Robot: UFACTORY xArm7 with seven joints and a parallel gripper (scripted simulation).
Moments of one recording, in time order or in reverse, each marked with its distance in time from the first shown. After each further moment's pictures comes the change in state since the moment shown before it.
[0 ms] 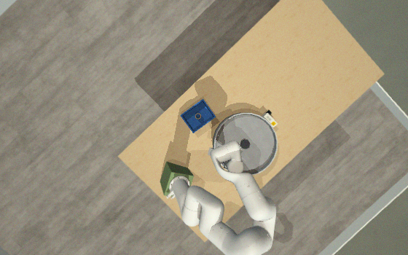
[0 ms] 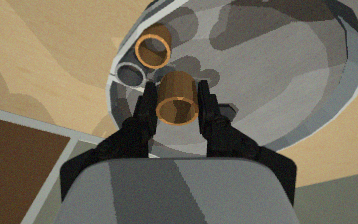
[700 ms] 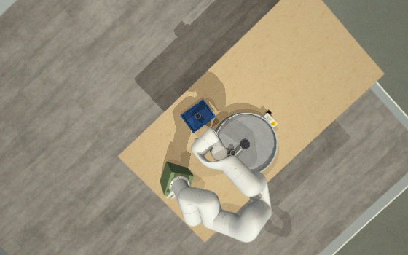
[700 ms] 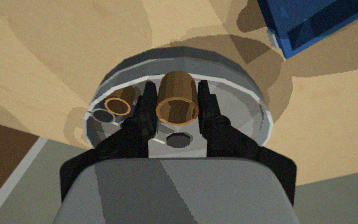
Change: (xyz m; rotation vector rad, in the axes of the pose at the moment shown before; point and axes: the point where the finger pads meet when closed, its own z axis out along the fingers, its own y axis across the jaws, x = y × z) arm 0.092 0.052 -0.001 -0.017 0.014 -0.148
